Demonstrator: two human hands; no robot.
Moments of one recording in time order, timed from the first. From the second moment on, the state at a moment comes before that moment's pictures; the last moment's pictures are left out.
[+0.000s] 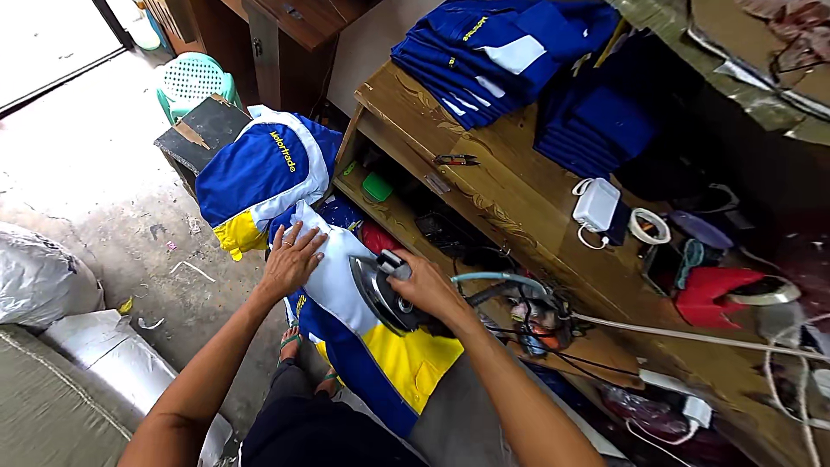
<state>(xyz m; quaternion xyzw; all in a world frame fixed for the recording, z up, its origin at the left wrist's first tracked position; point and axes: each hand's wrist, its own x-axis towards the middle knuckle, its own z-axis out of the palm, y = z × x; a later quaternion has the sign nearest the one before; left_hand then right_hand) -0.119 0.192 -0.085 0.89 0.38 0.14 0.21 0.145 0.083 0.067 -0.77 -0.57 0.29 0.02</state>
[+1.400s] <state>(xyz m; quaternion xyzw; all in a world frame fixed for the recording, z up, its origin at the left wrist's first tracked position) -0.074 0.251 -0.063 0.85 0.44 -0.02 0.28 0.061 0.021 0.072 -0.57 -0.76 0.30 -0.07</state>
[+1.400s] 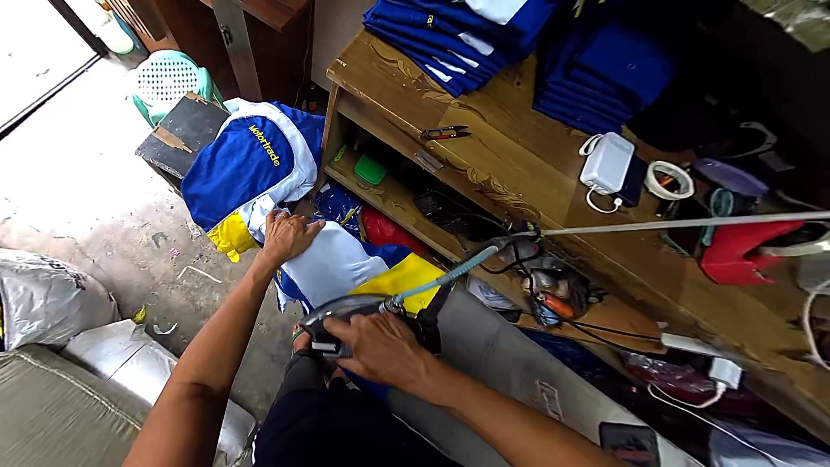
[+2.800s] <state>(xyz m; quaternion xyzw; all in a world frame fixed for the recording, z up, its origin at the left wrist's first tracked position) -0.071 0.059 -0.037 0.85 0.42 0.15 0.26 0.245 -0.235 0.034 -0.89 -0.40 0.22 0.05</state>
